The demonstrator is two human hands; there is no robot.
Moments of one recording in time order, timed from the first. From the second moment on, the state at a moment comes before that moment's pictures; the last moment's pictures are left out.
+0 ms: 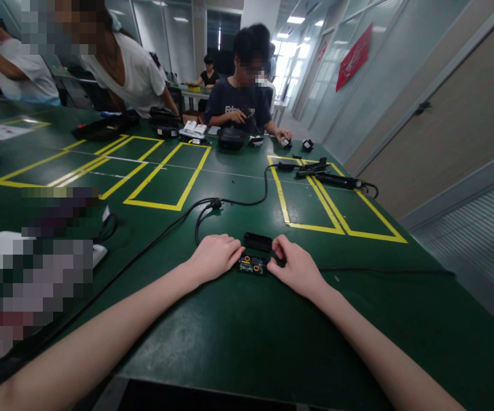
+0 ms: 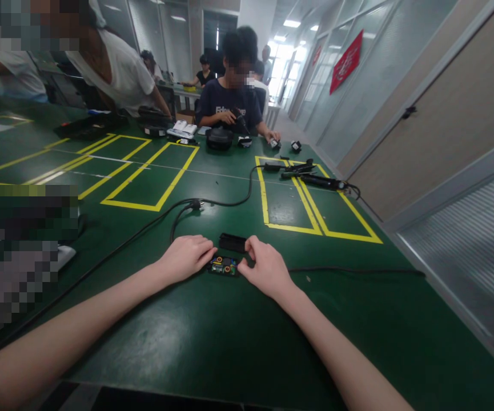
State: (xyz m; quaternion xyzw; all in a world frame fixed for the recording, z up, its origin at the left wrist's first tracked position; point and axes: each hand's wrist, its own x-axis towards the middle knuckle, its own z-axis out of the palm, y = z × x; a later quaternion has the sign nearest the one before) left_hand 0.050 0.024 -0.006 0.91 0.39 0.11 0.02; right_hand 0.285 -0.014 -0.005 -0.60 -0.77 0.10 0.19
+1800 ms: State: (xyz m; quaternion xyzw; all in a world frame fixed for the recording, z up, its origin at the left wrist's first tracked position) left_hand 0.042 0.024 -0.009 0.94 0.24 0.19 0.11; right_hand 0.286 -0.022 -0.009 -0.31 -0.88 0.04 0.35
